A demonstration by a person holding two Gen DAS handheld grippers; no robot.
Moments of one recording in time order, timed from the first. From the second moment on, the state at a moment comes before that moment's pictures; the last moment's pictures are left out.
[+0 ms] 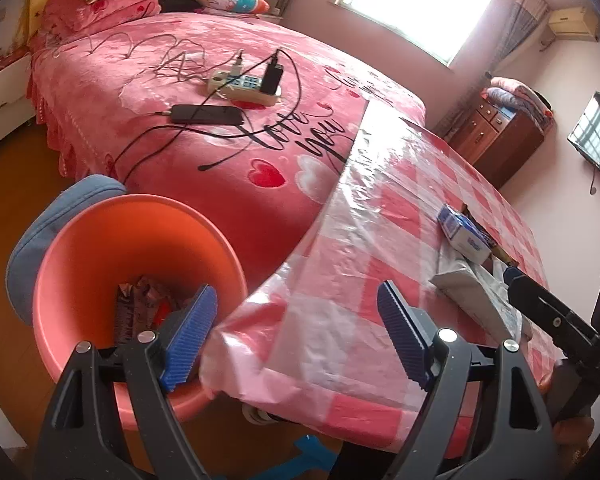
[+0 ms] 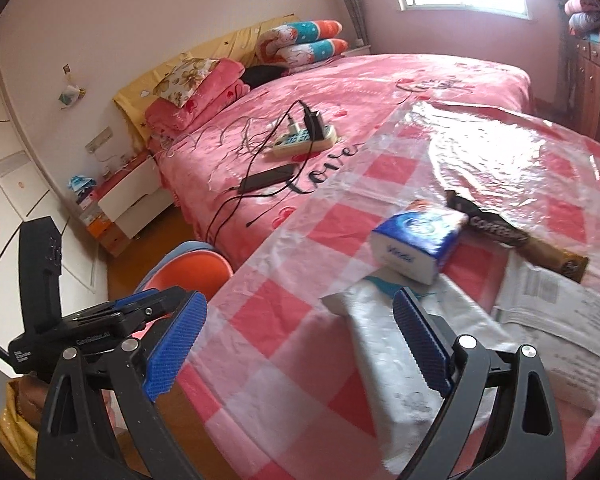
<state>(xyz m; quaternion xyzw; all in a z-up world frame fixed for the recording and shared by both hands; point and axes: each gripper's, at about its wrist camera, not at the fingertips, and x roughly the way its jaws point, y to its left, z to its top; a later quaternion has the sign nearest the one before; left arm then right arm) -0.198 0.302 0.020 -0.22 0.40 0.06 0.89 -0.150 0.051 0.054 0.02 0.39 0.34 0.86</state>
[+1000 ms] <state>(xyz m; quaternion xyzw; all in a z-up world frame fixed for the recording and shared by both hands) -0.168 0.215 0.025 -0.17 0.44 0.01 0.88 -0.134 -0.030 0.049 0.02 0.35 0.26 0.90</state>
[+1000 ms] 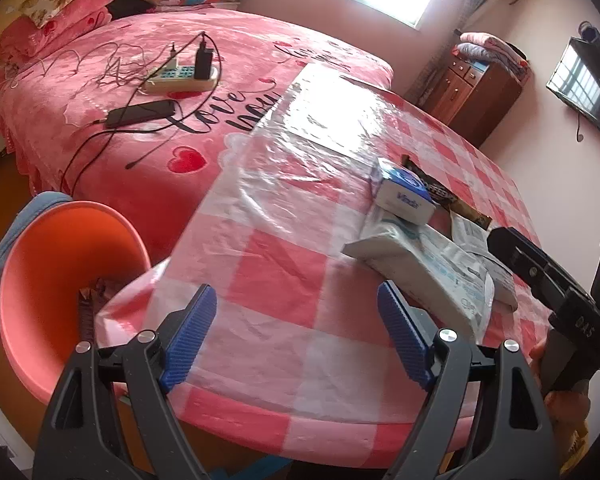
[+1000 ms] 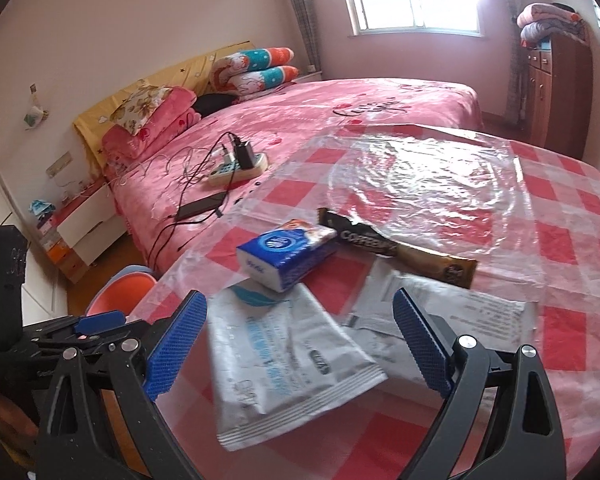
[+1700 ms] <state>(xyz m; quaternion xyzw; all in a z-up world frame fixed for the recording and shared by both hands) -0.151 0.157 0.021 -0.15 0.46 -0.03 0.87 -0.109 -0.090 0.044 0.02 0.34 0.17 0.92</state>
